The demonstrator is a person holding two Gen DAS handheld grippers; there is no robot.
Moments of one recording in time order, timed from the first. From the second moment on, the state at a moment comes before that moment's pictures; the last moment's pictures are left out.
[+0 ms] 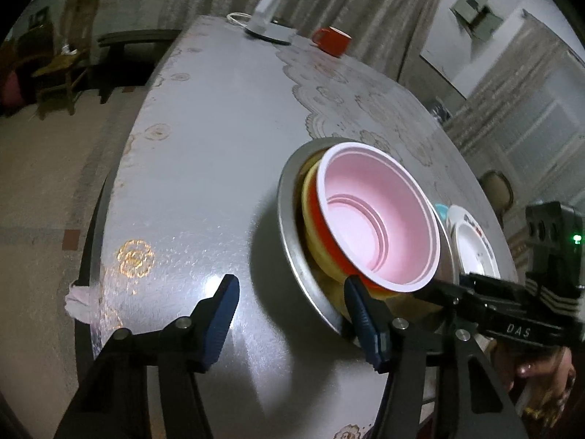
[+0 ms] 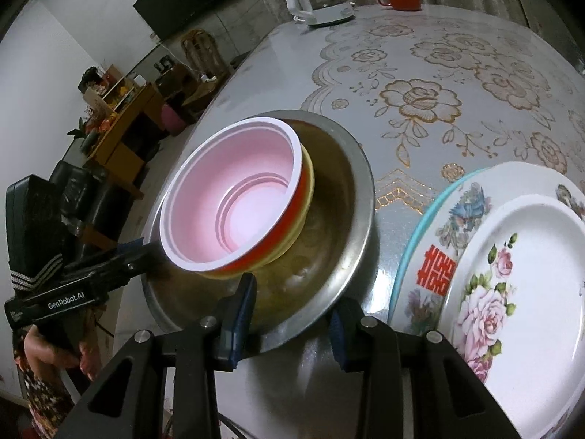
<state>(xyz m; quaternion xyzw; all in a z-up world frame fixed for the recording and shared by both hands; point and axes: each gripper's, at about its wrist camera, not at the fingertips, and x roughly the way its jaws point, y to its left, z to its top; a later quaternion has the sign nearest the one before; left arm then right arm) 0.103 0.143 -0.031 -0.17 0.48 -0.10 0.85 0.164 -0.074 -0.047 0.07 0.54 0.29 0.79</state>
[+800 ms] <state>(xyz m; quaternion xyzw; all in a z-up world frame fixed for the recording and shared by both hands) 0.105 0.100 -0.037 -0.09 0.48 -0.18 0.85 0.169 -0.079 -0.046 0.09 0.53 0.32 0.78</state>
